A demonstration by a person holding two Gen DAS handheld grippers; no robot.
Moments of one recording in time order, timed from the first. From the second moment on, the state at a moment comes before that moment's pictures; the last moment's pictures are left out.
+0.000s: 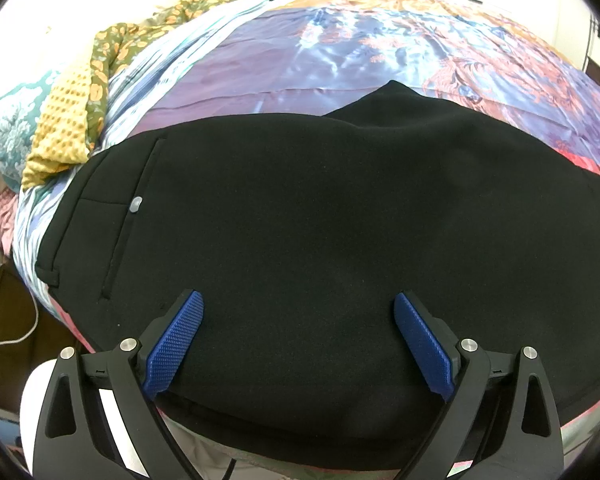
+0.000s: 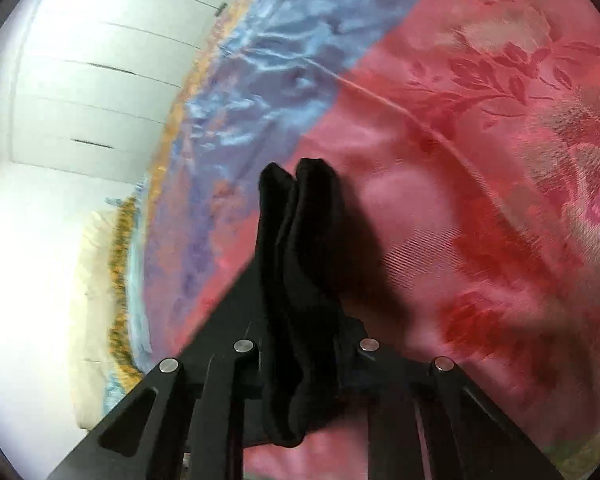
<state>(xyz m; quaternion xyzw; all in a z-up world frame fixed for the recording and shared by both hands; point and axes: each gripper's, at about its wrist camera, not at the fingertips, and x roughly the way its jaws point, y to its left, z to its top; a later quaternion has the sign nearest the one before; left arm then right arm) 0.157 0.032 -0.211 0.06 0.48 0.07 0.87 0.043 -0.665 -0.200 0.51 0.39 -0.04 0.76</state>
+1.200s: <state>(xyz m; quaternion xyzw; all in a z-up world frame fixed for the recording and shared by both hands) 0.125 -0.015 -0.144 -0.12 0.46 -0.15 0.87 0.052 -0.269 -0.133 0.01 0.36 0.07 0.93</state>
